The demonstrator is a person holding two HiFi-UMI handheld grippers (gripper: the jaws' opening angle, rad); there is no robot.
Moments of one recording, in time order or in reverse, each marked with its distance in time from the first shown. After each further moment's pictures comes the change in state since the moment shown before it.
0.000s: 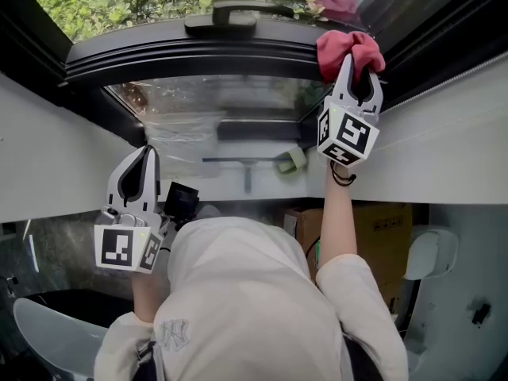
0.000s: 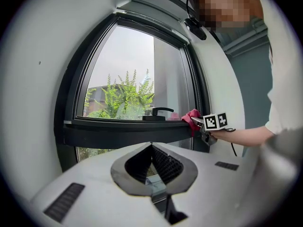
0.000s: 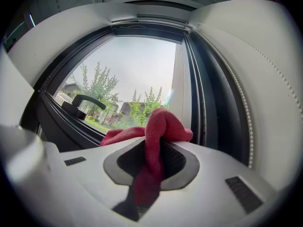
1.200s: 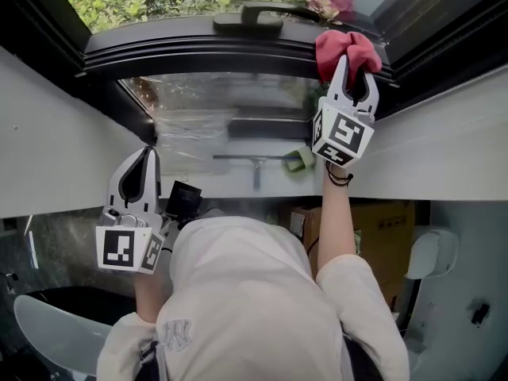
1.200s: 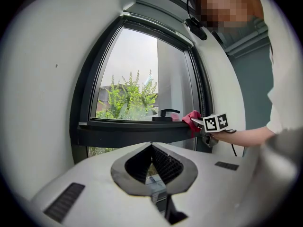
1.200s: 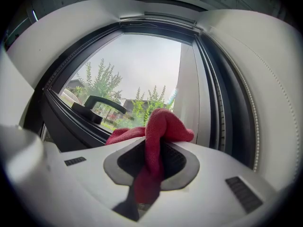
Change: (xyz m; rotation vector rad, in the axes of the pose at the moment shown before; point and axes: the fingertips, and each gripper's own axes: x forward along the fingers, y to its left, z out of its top) left arm -0.028 0.038 -0.001 -0.017 -0.001 0.029; right arm -0.006 0.054 0.013 -0.044 0.026 0.019
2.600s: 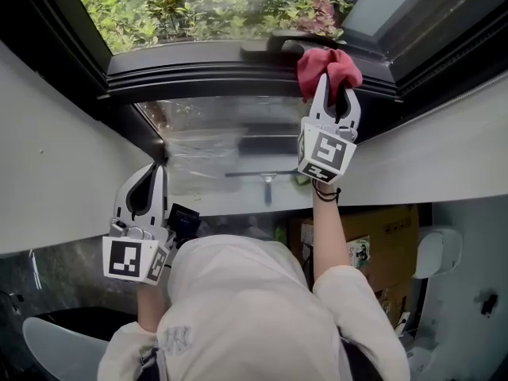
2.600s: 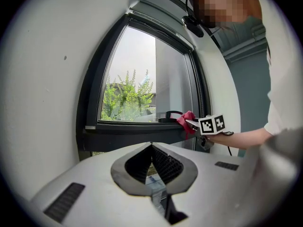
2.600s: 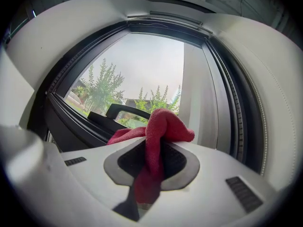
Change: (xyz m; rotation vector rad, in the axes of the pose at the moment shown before) left arm -0.003 0.051 0.010 0.008 -0.001 -0.084; right arm -0.003 0.077 0.027 -0.004 0.009 0.012
